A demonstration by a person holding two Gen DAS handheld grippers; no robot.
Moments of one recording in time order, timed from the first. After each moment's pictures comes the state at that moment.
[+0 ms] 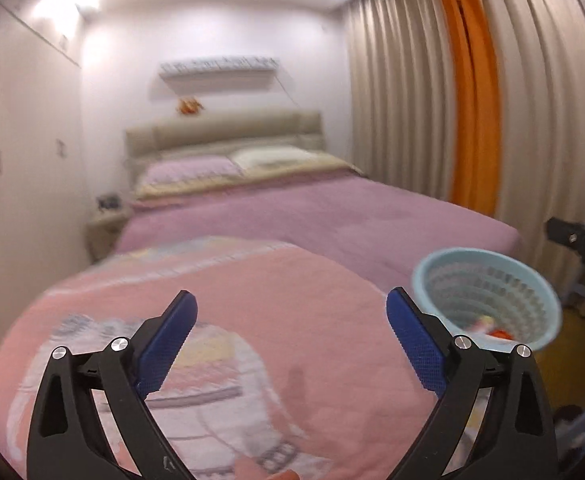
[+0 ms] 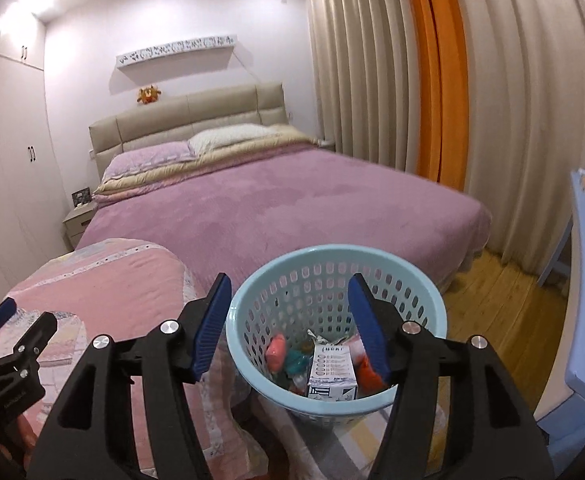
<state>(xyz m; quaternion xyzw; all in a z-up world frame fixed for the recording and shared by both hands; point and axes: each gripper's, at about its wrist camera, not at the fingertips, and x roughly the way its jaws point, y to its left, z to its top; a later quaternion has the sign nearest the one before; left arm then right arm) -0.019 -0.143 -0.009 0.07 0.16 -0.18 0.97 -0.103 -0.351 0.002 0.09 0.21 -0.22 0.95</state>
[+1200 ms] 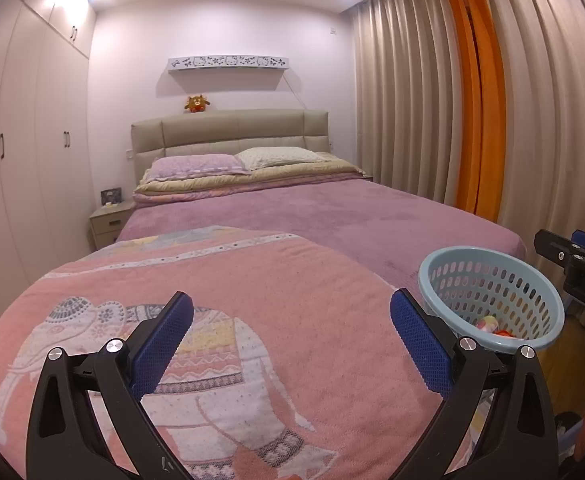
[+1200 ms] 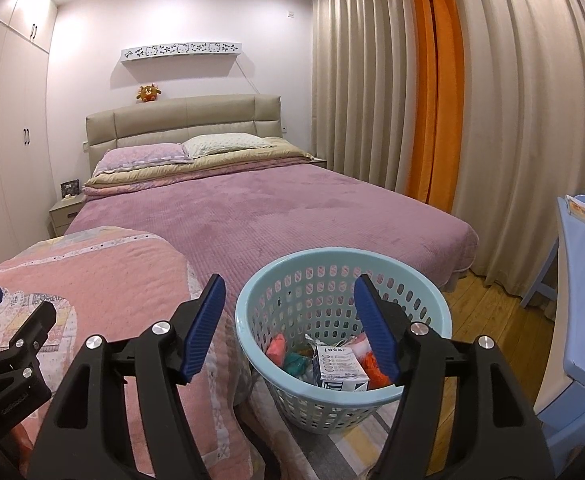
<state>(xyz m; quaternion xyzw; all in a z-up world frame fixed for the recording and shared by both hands) -0.015 -0.133 -0.022 0.05 0.18 -0.19 0.97 -0.090 -0.319 -0.007 0.06 0.21 -0.24 0.95</state>
